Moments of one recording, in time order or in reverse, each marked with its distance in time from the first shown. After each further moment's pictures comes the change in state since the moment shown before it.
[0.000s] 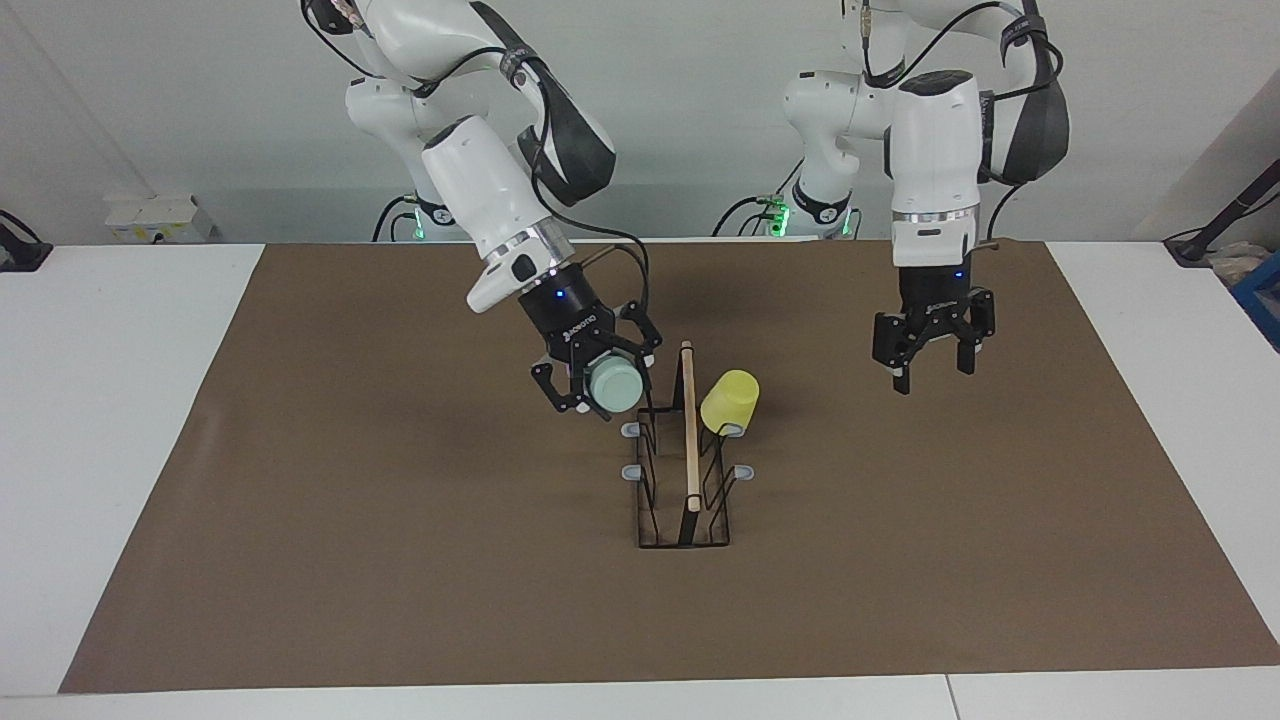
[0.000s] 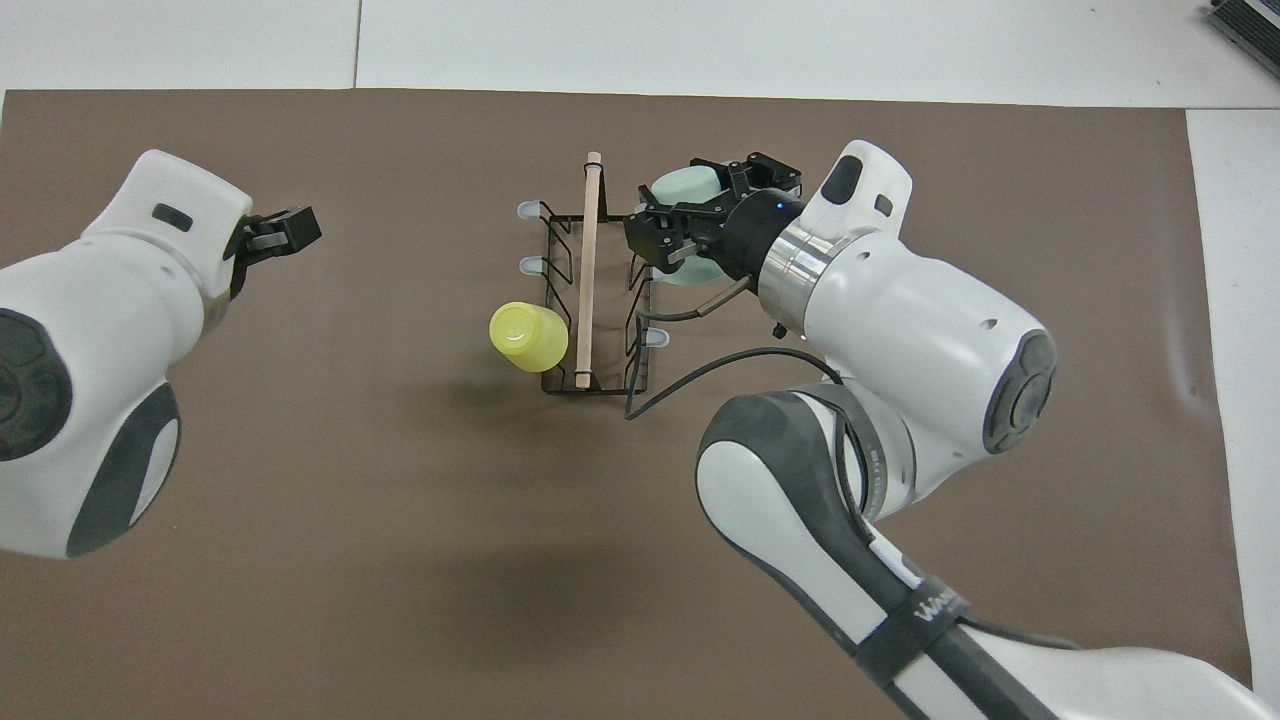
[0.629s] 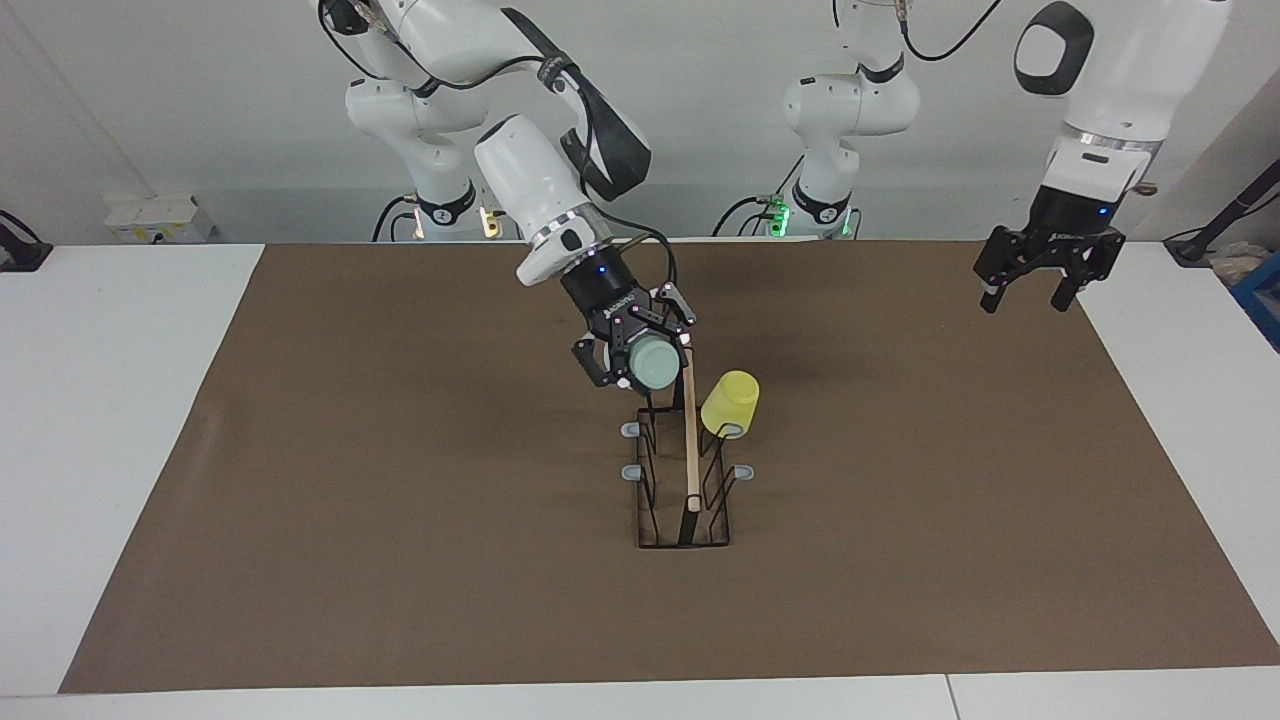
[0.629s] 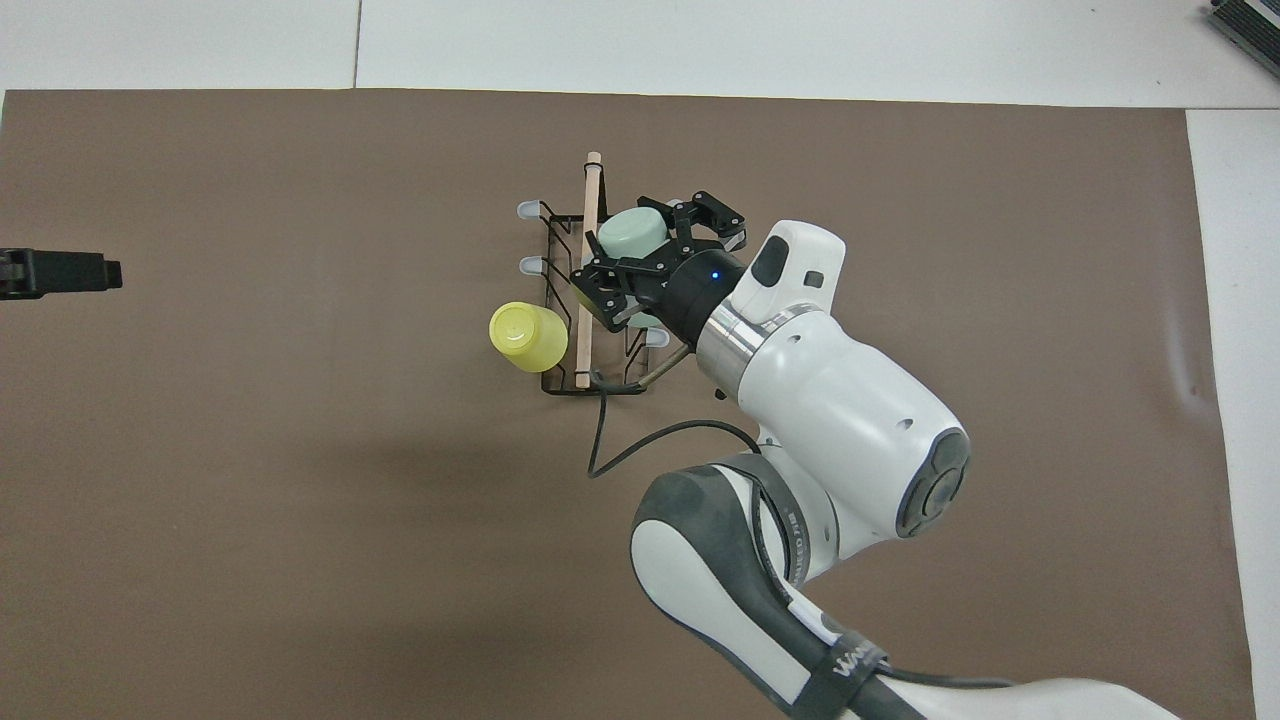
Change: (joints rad) left arm 0.237 -0.034 0.009 0.274 -0.416 -0.543 0.692; right arm 0.018 -0.001 0.085 -0.072 0.025 0.147 -0.097
